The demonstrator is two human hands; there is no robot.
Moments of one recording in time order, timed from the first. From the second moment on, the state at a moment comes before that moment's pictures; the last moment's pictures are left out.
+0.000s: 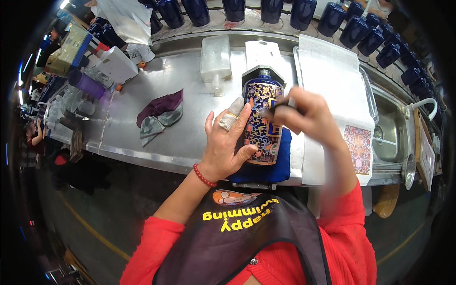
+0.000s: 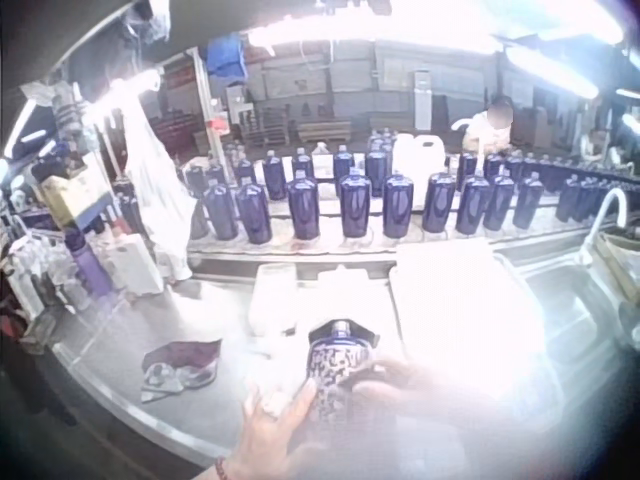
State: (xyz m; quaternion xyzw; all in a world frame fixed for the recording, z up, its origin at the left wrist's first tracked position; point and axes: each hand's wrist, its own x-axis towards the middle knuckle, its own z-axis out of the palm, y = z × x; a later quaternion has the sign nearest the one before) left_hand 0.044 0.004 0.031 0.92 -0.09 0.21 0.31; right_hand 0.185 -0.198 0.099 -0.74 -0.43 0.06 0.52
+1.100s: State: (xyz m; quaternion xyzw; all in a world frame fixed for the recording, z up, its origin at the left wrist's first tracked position) left_hand 0.026 -0.002 0.012 0.84 -0.05 0.18 0.51; right_hand 0.100 -0.238 0.033 -0.59 -0.12 0.11 0.79
